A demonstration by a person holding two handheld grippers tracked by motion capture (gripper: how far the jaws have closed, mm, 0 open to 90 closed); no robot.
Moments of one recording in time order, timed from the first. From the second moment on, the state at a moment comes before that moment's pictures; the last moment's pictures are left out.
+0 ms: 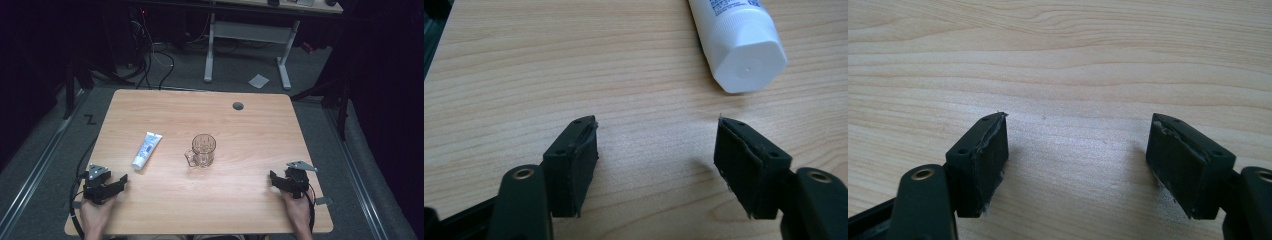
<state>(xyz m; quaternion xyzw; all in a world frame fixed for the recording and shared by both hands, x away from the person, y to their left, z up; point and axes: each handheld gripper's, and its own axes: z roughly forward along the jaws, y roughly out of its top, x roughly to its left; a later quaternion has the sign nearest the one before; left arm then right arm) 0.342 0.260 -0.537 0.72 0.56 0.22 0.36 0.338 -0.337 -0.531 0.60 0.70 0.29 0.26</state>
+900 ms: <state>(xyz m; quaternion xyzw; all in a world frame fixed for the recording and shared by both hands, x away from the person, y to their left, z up) 0.337 0.225 -0.498 0.75 0.53 0.22 0.33 0.338 -0.336 -0.531 0.60 0.70 0.29 0.26</state>
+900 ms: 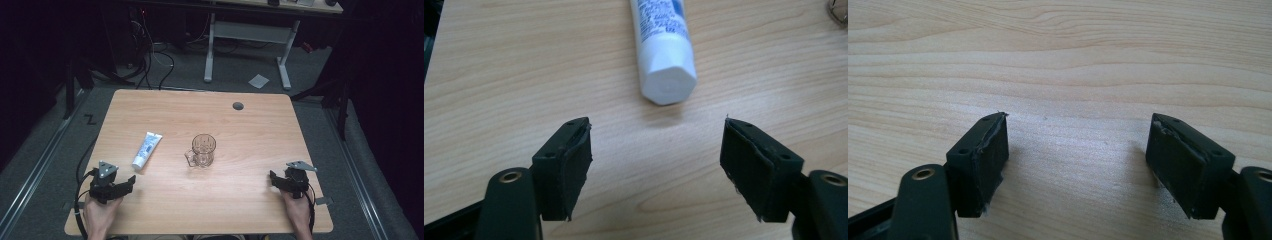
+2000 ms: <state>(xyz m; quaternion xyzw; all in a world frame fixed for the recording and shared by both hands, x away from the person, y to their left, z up) 0.402 0.186 -0.473 0.78 0.52 0.20 0.29 0.338 -0.334 -0.531 0.59 0.70 0.29 0.26</state>
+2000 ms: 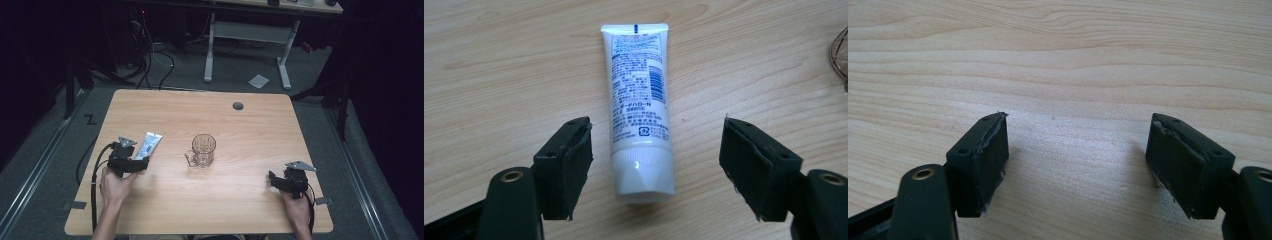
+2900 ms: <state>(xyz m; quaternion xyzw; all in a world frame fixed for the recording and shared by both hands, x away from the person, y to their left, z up) 0.462 0.160 -0.469 0.80 0.51 0.20 0.25 0.339 -0.333 -0.531 0.59 0.71 0.30 0.26</state>
